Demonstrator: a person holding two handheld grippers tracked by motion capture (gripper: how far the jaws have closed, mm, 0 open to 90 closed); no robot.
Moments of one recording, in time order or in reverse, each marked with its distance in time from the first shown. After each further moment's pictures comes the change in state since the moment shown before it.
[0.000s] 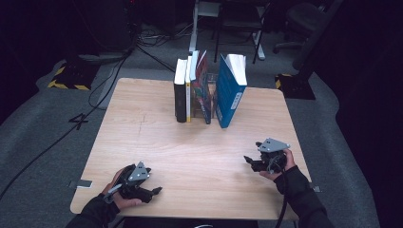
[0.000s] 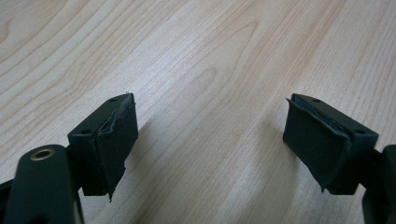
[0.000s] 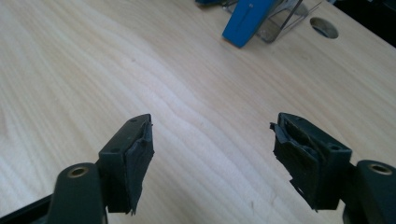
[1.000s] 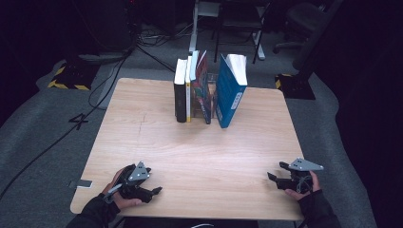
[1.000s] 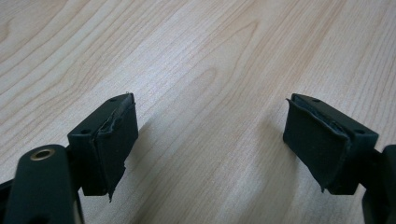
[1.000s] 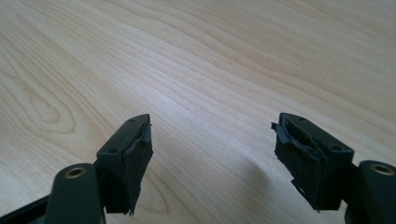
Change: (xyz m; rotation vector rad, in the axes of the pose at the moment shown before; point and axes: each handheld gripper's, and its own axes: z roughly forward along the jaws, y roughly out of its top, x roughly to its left) left arm 0.000 0.000 0.000 -0.001 0.000 0.002; right arm -0.024 -0.106 -0.036 -0.019 0.022 0.265
